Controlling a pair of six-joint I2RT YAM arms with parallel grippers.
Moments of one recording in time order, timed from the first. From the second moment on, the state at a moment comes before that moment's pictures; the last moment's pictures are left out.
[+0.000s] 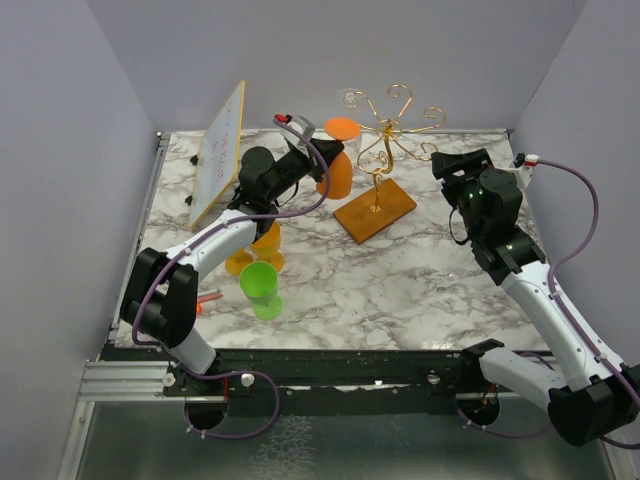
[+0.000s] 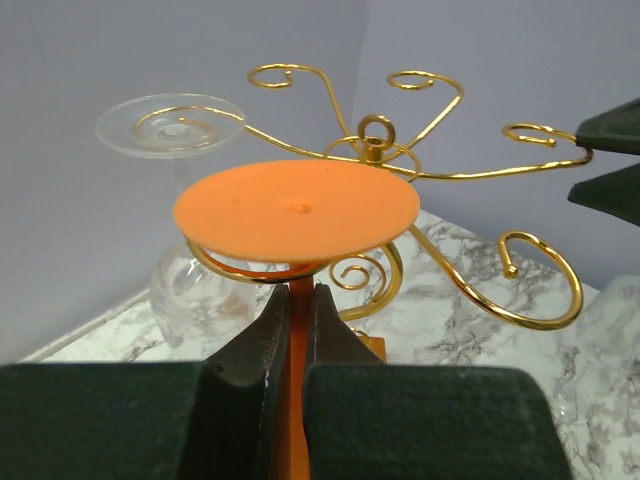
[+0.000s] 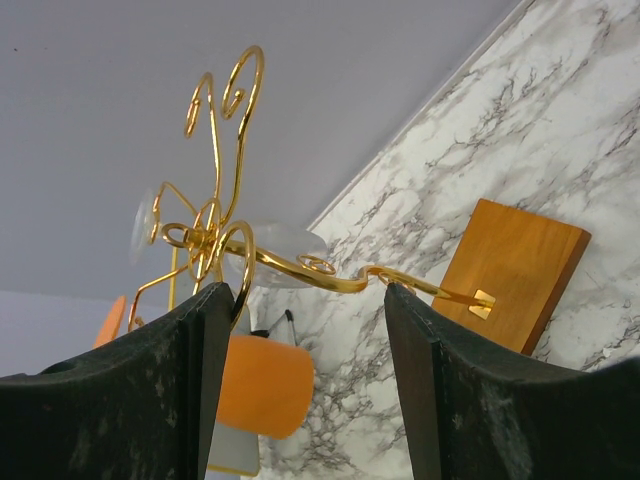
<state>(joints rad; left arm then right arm) -0.48 1.60 1.13 0.71 0.37 -0.16 0.33 1.02 0.98 -0.11 0.38 1.01</state>
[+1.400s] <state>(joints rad) -0.48 1.29 1.06 0.25 0.19 -0.22 0.33 0.95 1.10 -0.30 0.35 0.86</state>
